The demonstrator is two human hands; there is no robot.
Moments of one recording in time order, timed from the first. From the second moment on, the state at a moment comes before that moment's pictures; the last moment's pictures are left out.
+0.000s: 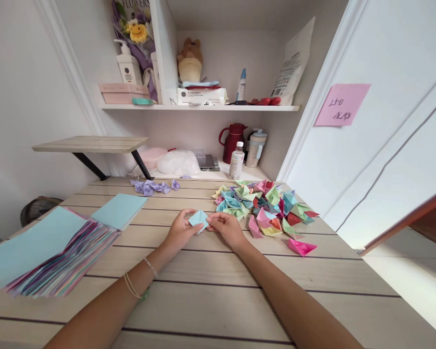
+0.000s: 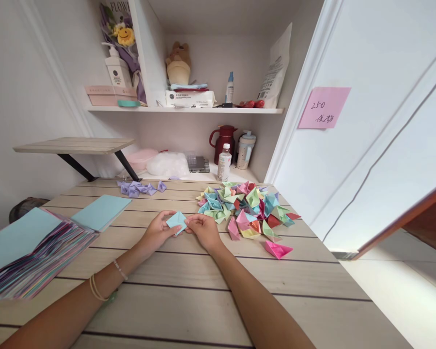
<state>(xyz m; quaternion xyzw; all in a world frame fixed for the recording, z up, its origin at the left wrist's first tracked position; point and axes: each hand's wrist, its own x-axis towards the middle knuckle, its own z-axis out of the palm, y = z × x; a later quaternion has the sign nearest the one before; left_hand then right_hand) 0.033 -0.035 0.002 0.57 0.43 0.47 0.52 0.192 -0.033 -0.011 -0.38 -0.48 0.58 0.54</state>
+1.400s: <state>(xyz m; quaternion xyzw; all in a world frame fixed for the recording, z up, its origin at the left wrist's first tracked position) 0.023 -0.034 0.014 0.57 0.37 0.53 0.50 0.191 -0.043 0.001 -0.33 -0.49 0.54 0.60</state>
